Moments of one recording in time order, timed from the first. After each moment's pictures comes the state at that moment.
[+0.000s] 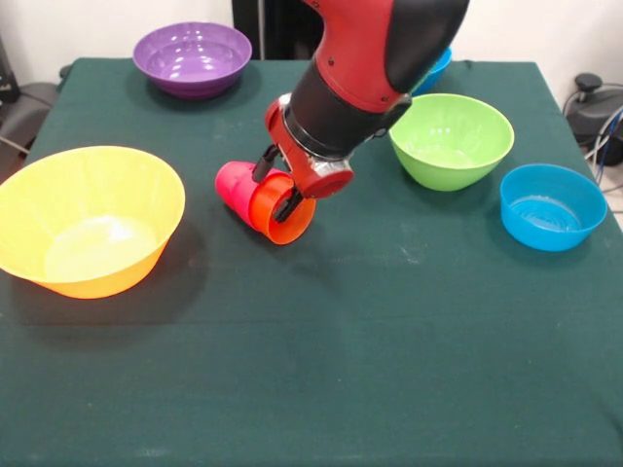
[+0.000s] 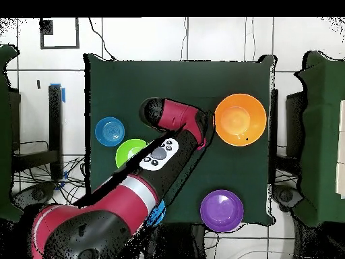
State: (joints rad) arm 0.19 -0.02 -0.75 1.18 0.46 0.68 2.47
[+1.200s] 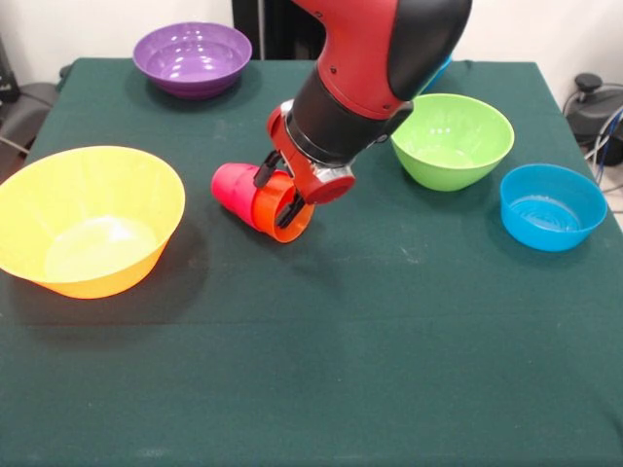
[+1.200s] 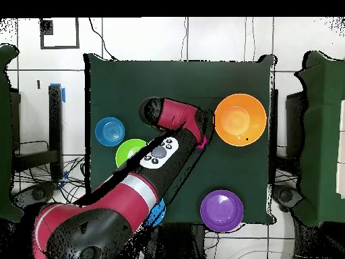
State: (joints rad) arm 0.18 -0.02 -0.73 1.17 0.46 0.68 2.47
